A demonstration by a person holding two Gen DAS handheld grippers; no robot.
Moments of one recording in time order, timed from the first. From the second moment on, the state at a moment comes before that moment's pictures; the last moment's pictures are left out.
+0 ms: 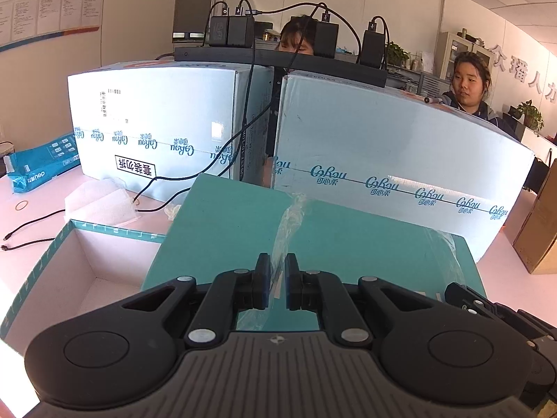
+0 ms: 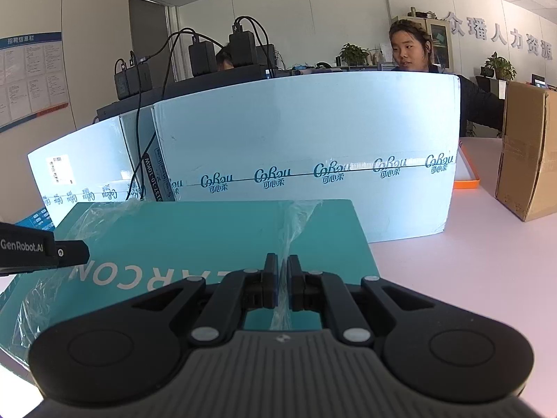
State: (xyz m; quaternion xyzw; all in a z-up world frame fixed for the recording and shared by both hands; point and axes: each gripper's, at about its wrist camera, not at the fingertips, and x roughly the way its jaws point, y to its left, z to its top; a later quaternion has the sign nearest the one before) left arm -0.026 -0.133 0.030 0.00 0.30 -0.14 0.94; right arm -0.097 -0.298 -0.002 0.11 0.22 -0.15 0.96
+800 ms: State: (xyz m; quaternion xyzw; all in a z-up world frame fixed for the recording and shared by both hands) left arm -0.010 -0.092 0.029 -0.01 0.31 -0.09 0.94; right arm -0.072 -0.258 -0.003 0.10 0.23 -0.11 0.96
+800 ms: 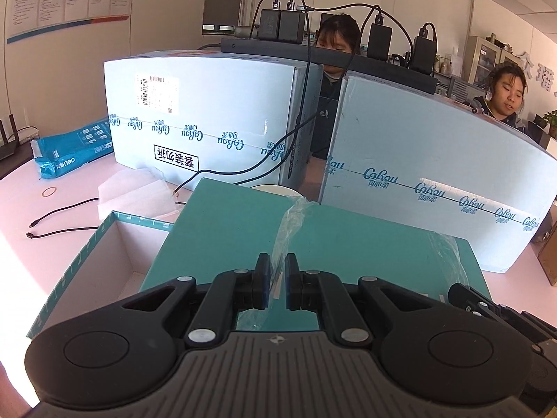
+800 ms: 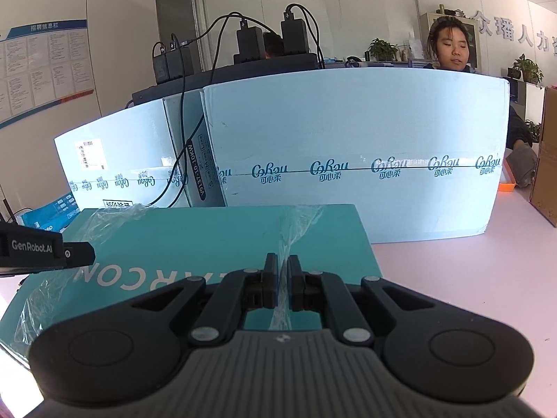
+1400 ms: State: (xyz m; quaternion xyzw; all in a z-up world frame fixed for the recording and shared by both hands) left arm -0.005 -0.078 0.030 -0.01 0.31 -0.09 0.95; right arm -0.064 -0.243 -0.001 0.10 0.23 -0.10 0.96
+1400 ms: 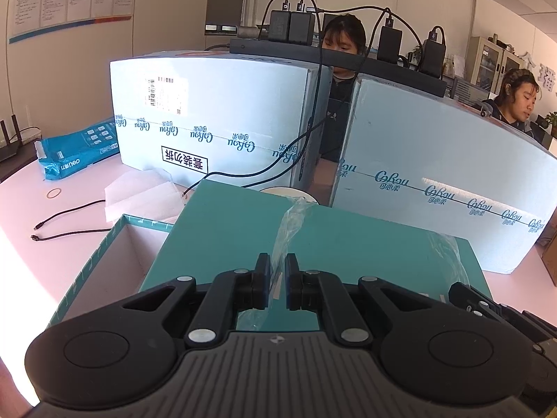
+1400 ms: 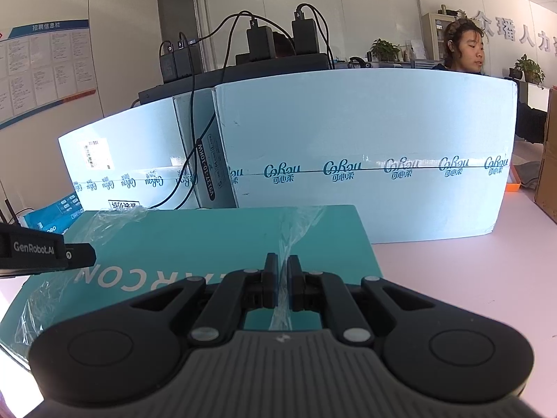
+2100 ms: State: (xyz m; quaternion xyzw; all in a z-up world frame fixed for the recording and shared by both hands) left arm 0.003 -0.055 0.032 -0.03 0.31 -0.07 0.95; right arm -0.051 -0.221 0.001 0.09 0.24 -0.08 0.96
